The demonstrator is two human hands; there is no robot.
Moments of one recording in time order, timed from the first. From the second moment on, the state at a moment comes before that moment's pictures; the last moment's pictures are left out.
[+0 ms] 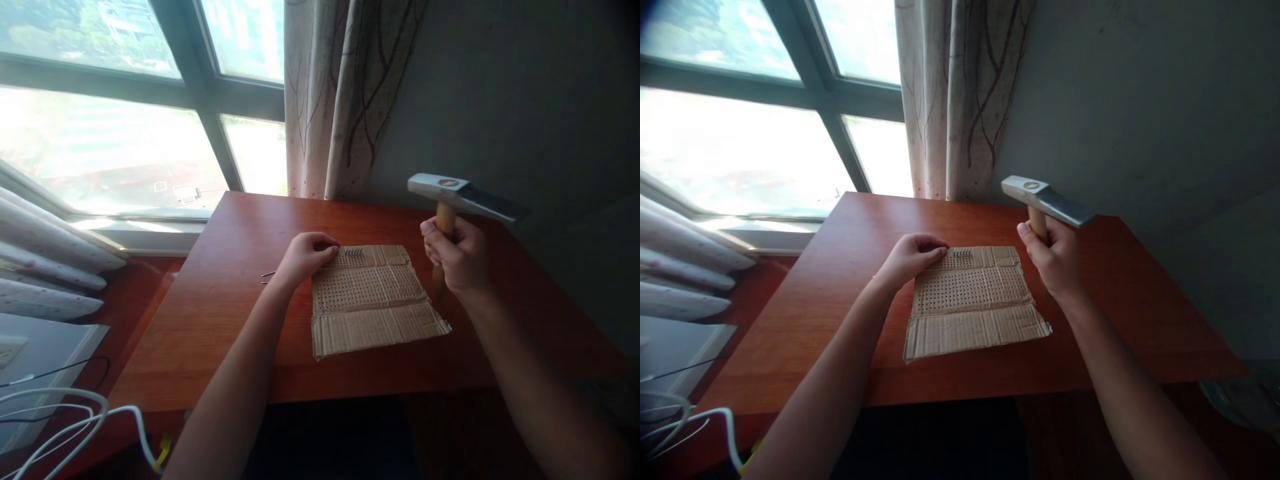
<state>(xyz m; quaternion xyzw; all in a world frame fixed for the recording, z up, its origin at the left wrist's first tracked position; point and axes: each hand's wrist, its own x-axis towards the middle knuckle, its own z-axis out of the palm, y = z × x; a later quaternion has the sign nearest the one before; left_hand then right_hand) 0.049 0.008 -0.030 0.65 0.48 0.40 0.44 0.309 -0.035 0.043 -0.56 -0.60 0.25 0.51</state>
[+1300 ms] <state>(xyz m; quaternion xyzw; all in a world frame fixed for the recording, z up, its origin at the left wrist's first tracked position) 0.007 0.012 -0.017 0.70 0.55 0.39 0.24 0.337 0.020 0.011 -0.43 -0.48 0.32 0.69</state>
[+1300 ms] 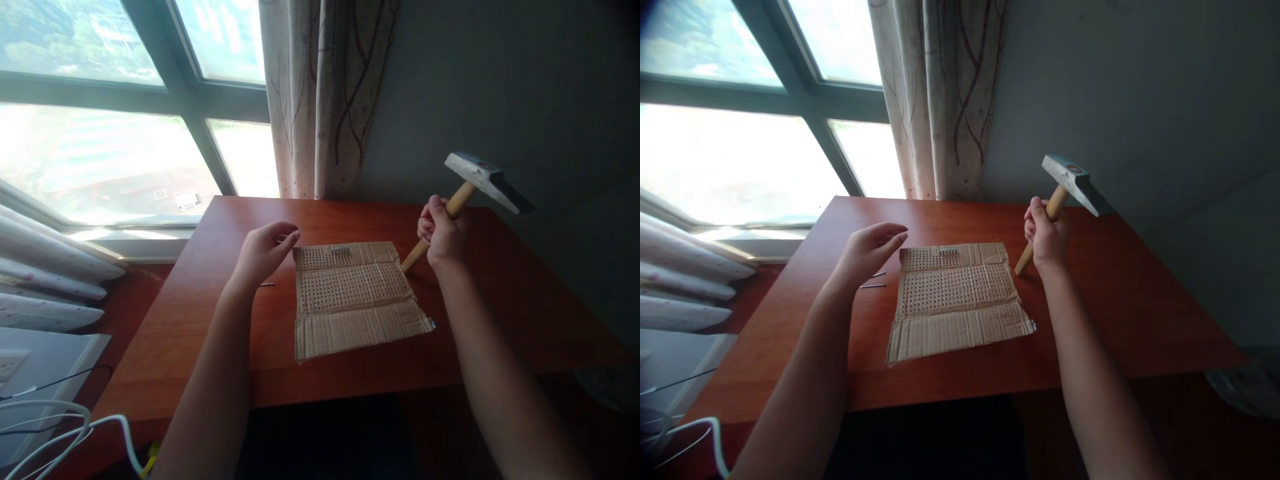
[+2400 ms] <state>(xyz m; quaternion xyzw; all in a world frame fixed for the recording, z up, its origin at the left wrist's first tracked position) 0.017 -0.026 -0.003 0.61 0.49 0.55 0.28 0.342 0.018 0.012 -0.43 -0.46 0.32 0.71</state>
